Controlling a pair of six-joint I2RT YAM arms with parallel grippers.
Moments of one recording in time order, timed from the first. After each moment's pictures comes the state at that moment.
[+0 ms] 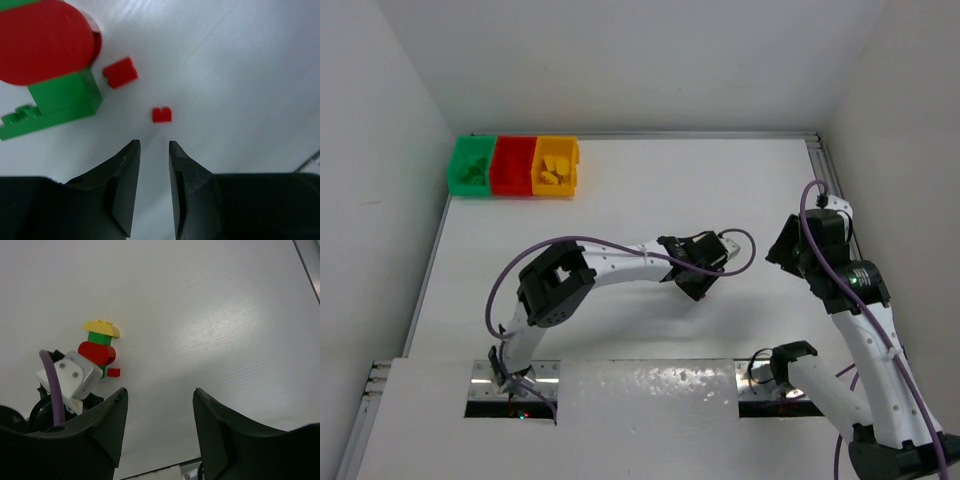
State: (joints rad) left arm -1.08 2.06 1.53 -0.53 0.00 -0.27; right arm 0.20 0.79 0.95 -0.95 0.30 0.55
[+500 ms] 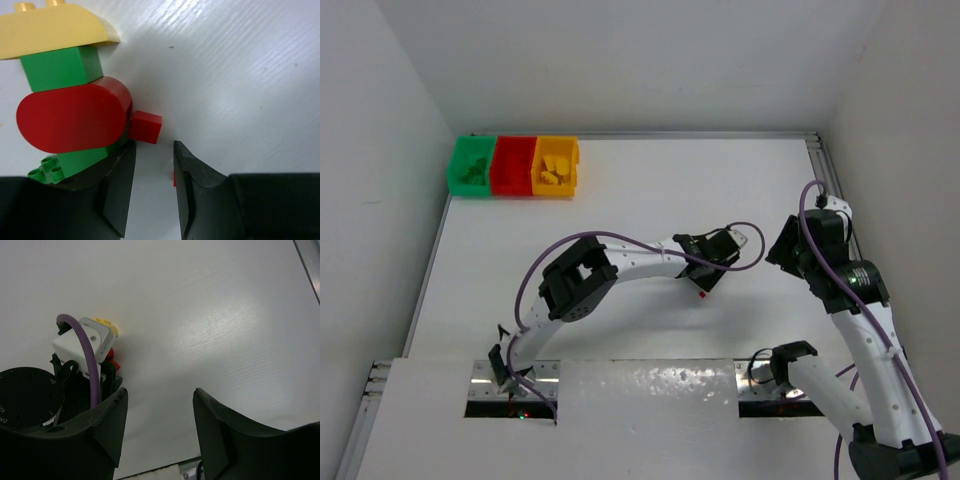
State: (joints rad) left arm -1.07 2.25 1.71 -0.51 -0.14 -0.28; right arm 0.20 0.79 0.95 -0.95 0.31 0.55
